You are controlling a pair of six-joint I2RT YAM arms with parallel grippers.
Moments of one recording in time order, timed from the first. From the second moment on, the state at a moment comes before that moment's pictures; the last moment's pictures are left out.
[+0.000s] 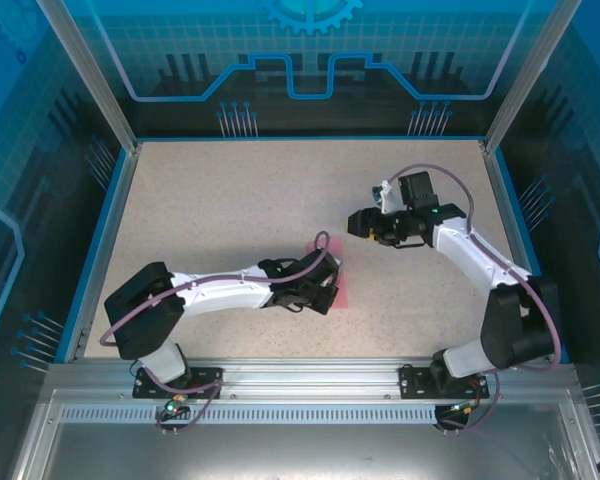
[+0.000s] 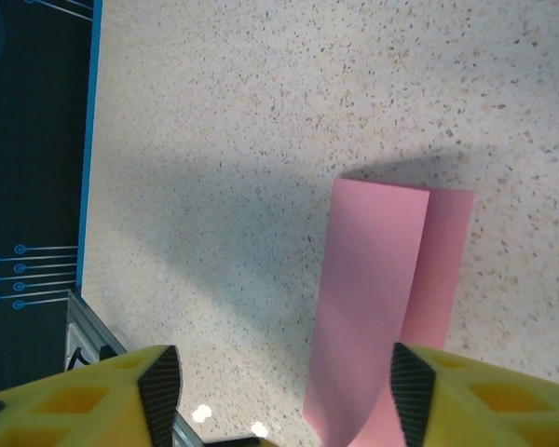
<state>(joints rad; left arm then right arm) -0.97 1.64 0.98 -0.35 0.04 -0.57 0.25 1.43 1.03 -0.54 -0.65 0.43</state>
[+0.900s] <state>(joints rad) -0.77 1.66 0.95 -0.38 0.30 -0.47 0.50 1.58 0.70 -0.40 -0.50 0.54</state>
